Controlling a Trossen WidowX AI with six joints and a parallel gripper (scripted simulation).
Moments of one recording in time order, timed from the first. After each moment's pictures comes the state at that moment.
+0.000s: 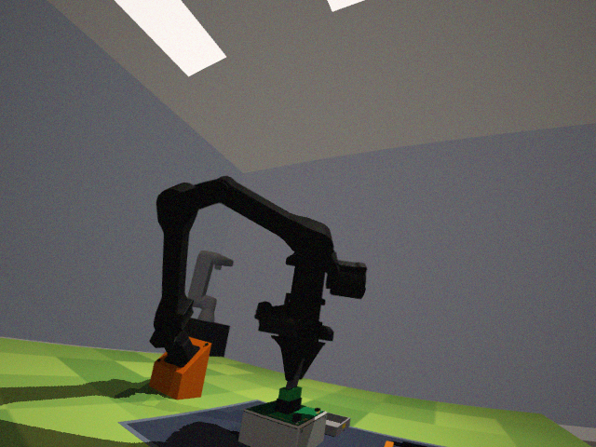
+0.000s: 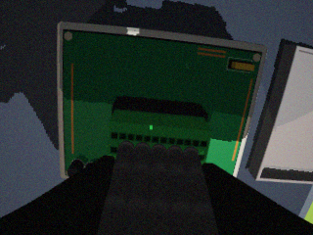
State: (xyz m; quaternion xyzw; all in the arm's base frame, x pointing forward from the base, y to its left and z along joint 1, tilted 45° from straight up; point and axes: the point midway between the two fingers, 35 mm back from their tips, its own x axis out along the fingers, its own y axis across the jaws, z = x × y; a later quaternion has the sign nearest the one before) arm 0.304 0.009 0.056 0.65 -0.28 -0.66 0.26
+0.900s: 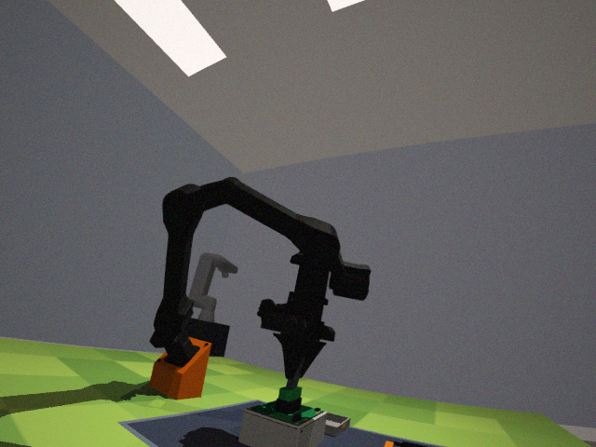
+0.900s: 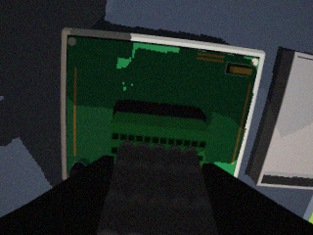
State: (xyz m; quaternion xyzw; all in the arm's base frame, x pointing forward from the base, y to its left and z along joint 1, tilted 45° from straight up) arm 0.305 0.012 0.060 0.64 -0.29 -0.66 0.25
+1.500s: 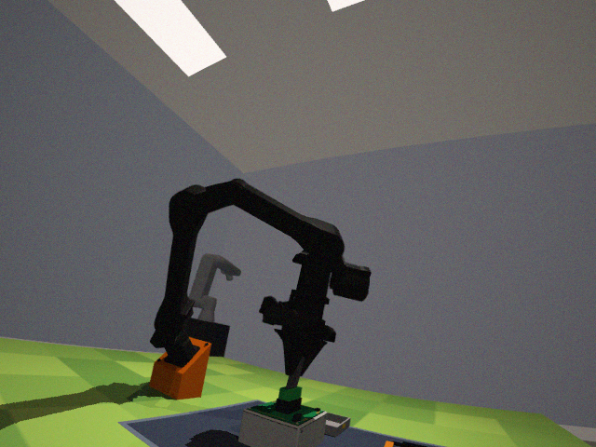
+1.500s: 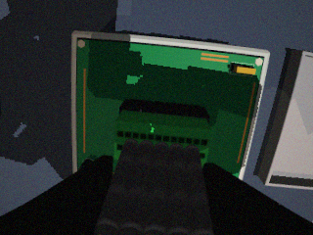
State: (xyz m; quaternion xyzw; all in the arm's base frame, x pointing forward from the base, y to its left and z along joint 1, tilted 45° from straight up) arm 0.304 0.016 0.061 0.63 -0.32 -0.65 0.27
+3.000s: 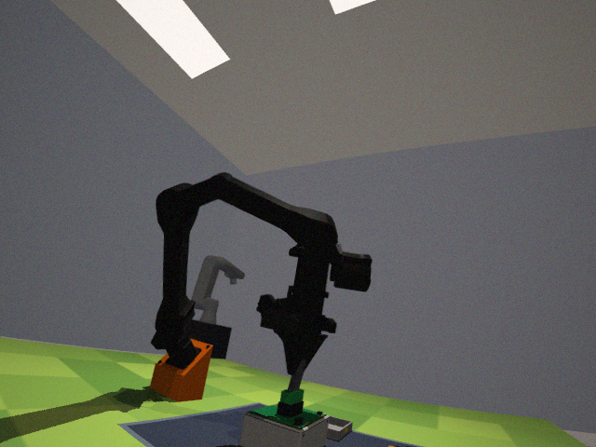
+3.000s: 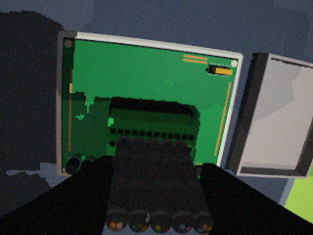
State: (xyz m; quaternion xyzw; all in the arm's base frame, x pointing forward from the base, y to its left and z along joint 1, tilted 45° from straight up) arm 0.304 0.019 0.073 0.65 -0.25 -0.68 0.23
